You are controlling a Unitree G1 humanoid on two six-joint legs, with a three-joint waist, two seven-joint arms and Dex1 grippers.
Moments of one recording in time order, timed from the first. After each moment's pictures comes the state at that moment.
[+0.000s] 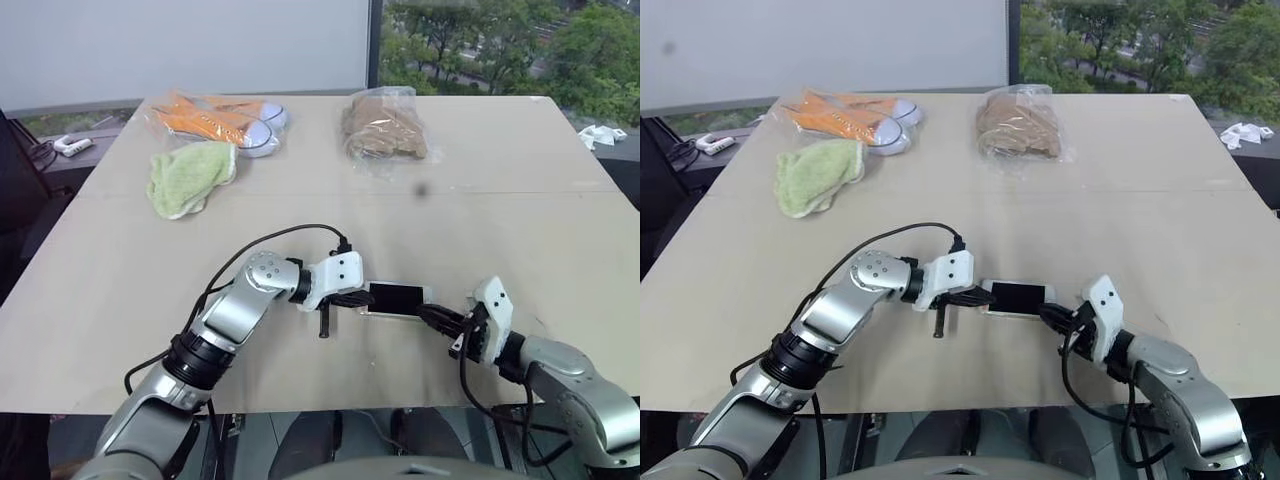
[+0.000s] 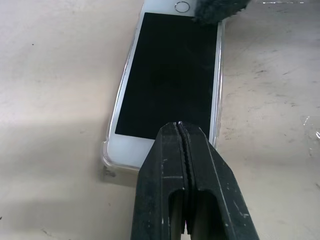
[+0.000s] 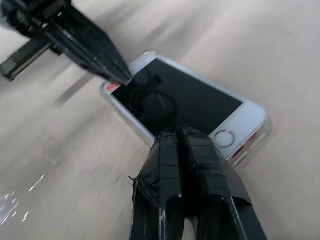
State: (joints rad) left arm -0.47 0.56 -0.43 -0.11 -0.04 0.42 -1.12; right arm 0.15 -0.52 0.05 -0.52 0.46 0.67 0.66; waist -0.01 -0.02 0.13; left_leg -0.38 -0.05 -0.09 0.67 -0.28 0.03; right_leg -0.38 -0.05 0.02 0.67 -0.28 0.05
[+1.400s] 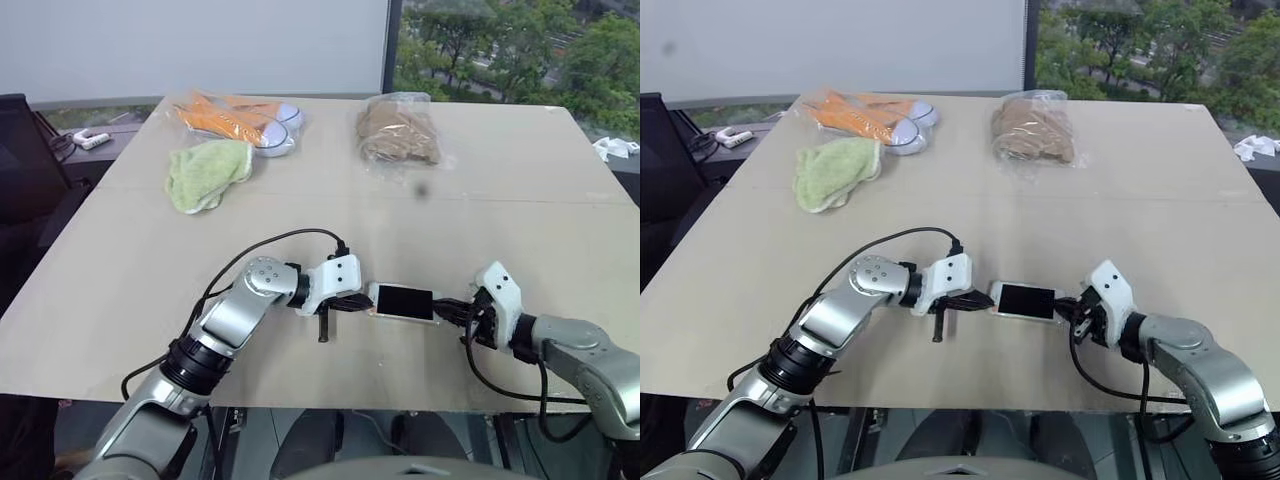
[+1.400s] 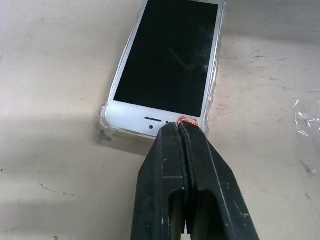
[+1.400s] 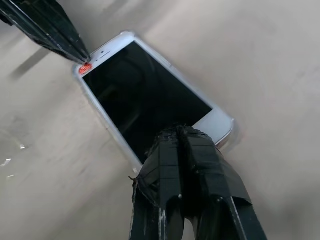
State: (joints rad) left arm -0.44 0.56 -0.43 -0.12 -0.06 0.43 -1.11; right arm 0.04 -0.63 0.02 -0.54 0.50 0.90 0.61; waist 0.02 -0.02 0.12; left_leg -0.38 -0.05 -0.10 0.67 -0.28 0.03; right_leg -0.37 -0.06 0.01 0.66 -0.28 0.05
